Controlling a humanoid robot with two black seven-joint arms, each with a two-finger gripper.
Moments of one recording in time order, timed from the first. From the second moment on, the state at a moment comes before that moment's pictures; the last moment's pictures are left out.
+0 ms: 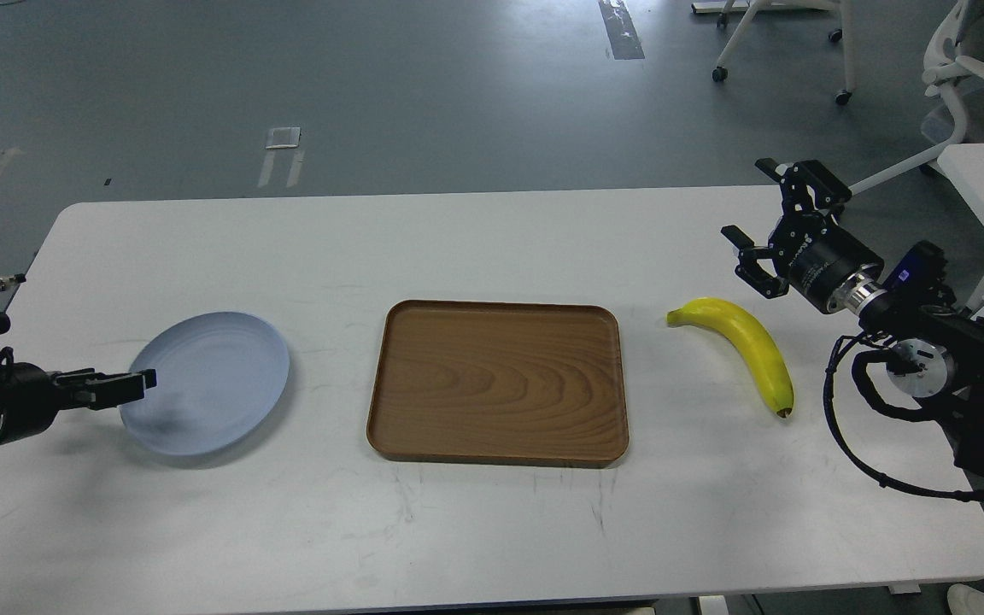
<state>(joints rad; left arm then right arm) -0.63 0.79 -0.32 -0.73 1.57 -0.22 -0.49 0.79 -0.47 0.26 0.59 -0.04 0.49 0.49</state>
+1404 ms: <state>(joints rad) -0.73 0.79 -0.32 -0.82 1.49 -0.21 -0.49 0.78 -0.46 0.26 0.59 -0.05 0.49 0.49</state>
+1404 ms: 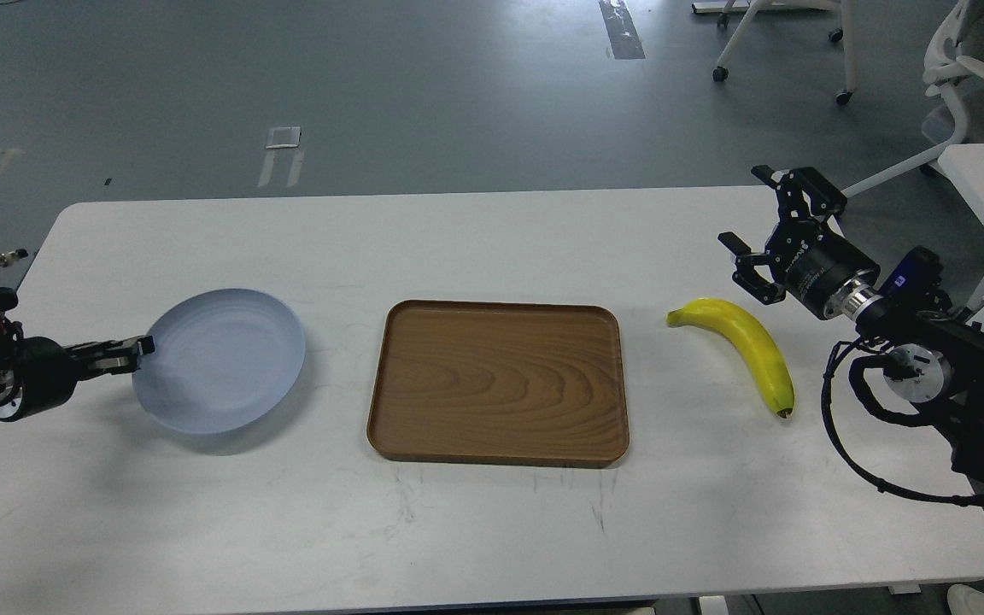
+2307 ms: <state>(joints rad) -1.06 0.33 -0.15 -0.84 1.54 -0.33 -0.43 0.79 -0.50 0.26 0.59 -0.05 0.49 0.49</state>
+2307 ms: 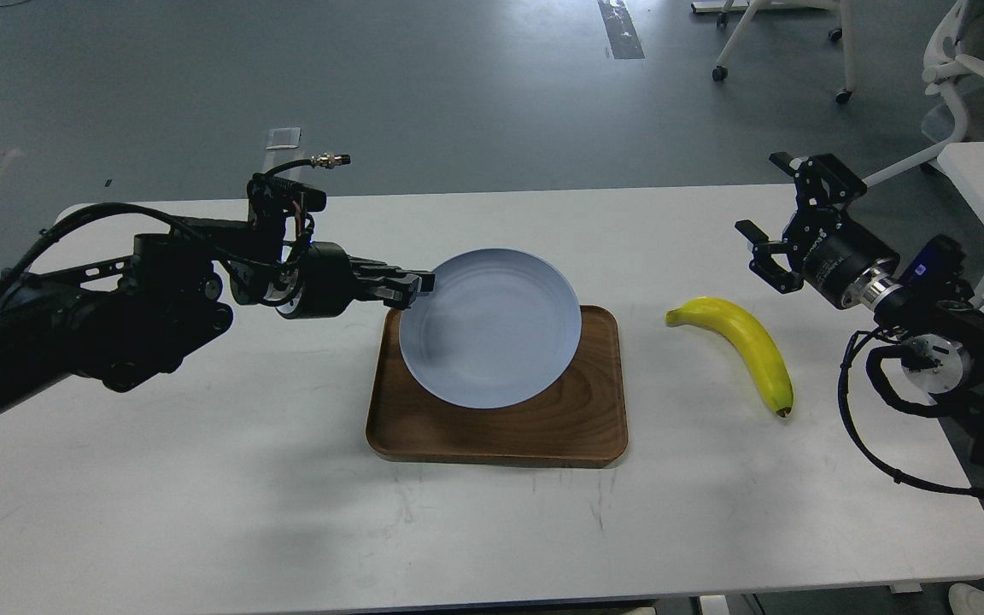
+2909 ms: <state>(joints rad) -1.04 0.15 -0.07 -0.64 1.55 -0.31 -0.42 0.79 -0.51 0.26 0.59 -0.05 0.49 0.49</state>
